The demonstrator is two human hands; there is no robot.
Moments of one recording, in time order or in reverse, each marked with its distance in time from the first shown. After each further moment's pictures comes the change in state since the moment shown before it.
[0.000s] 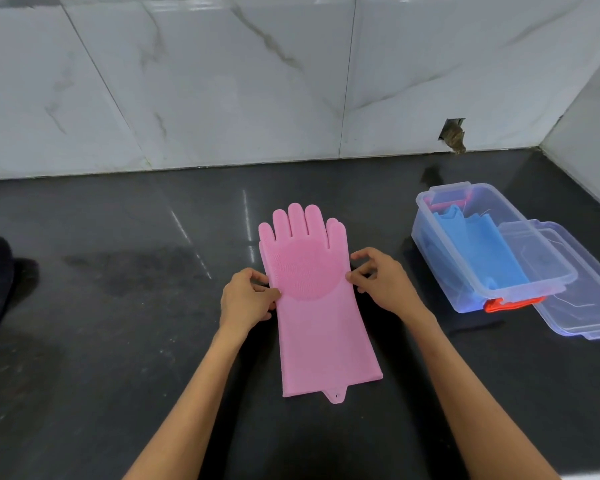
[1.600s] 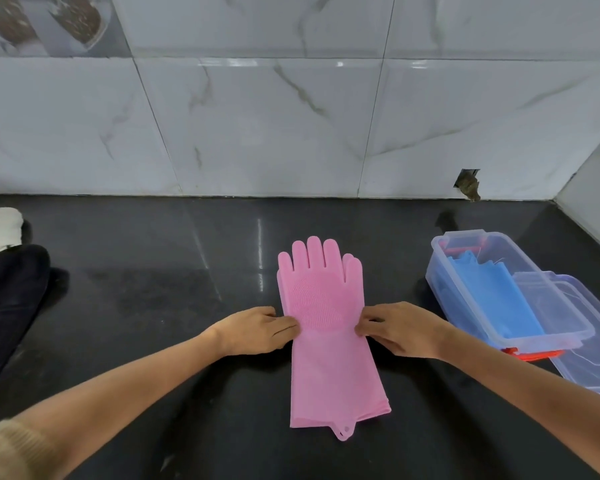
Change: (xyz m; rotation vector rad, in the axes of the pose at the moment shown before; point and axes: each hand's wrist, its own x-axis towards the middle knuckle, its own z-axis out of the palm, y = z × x) left_hand 0.032 0.063 0.077 0.706 0.489 0.418; right_hand 0.006 0.003 -0.033 -0.982 -0.473 -0.793
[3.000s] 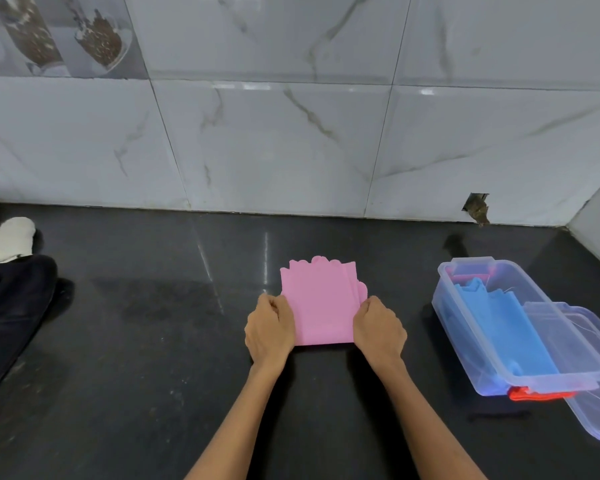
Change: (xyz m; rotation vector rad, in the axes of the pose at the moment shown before) left_hand -0.018 -0.061 -0.021 -0.606 -0.068 -0.499; right_hand 0.080 -0.028 0.003 0.533 0.454 1.162
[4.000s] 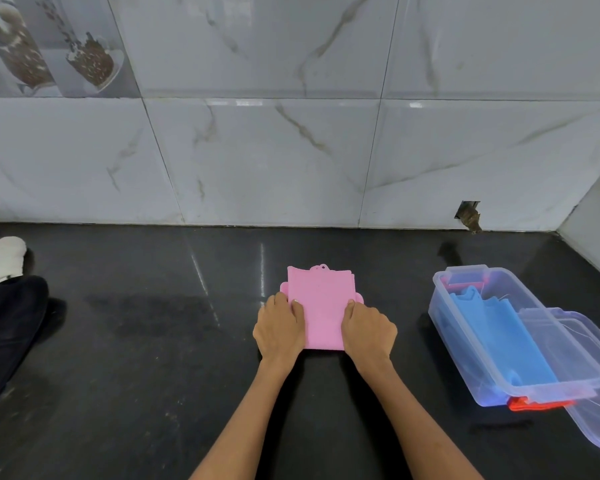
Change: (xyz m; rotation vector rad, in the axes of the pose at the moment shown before) left_hand 0.023 0.010 0.026 0.430 -0.029 0.262; right_hand 0.010 -0.012 0.010 -0.267 0.118 -0.135
